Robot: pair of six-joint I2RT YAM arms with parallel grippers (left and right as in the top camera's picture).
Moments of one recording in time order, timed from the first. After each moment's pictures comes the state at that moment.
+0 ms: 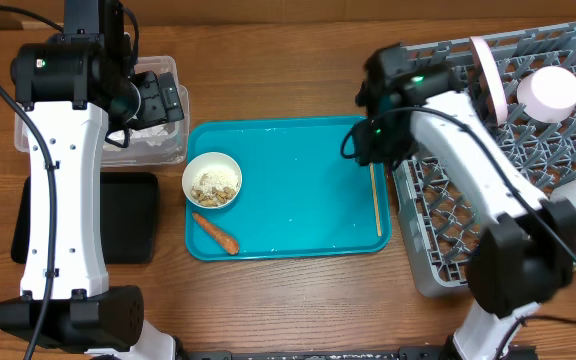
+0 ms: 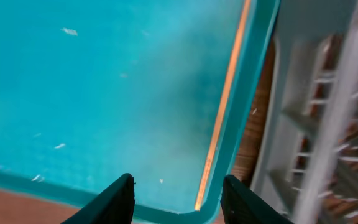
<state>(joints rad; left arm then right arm) 0.00 1.75 2.03 -1.49 -0.03 -0.29 0.34 1.92 1.66 -1.22 -0.10 0.16</state>
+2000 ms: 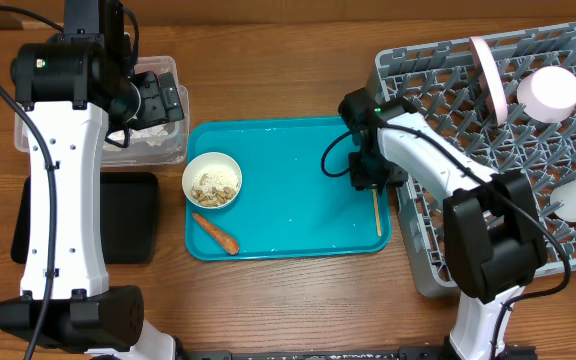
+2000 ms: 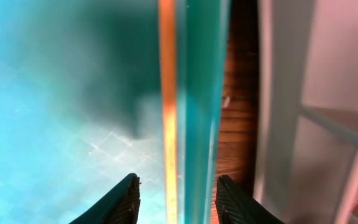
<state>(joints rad) 0.00 1.75 2.03 -1.49 -0.03 -0.29 0.41 2.02 1.47 -1.08 0.14 0.38</state>
